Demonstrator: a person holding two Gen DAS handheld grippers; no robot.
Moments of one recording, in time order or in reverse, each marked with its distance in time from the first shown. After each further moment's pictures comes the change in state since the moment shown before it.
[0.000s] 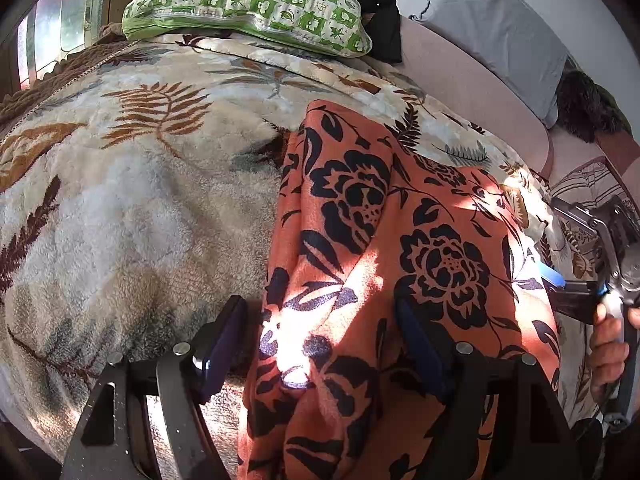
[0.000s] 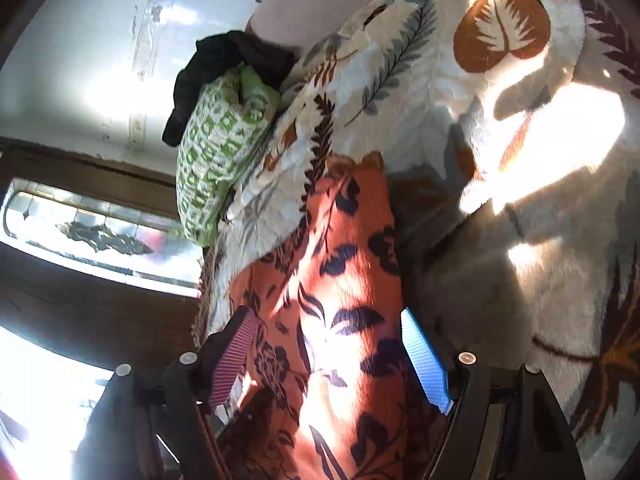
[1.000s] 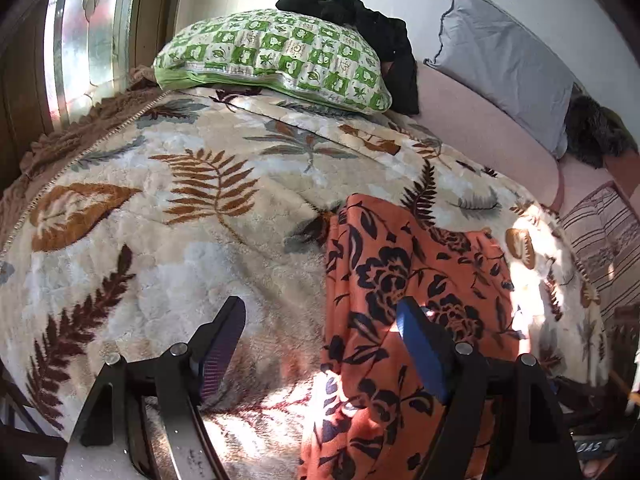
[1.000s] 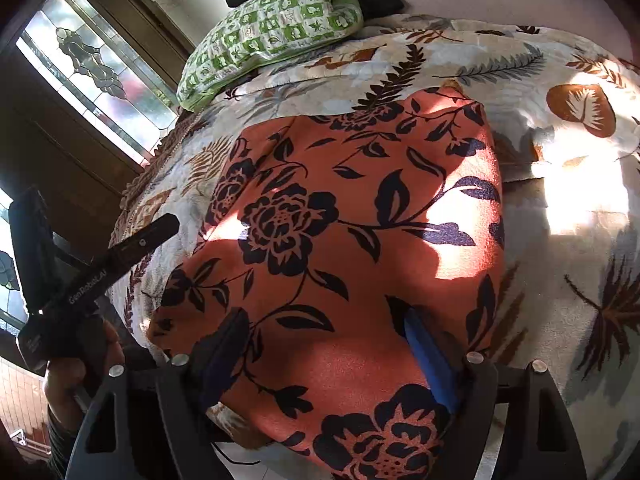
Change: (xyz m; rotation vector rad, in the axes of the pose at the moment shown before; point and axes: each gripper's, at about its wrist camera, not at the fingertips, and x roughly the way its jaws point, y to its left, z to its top) left arm -0.054 0.021 0.044 -0.035 -0.104 0.022; right arm 0.024 0.069 -0.118 -0.565 0.170 -0.334
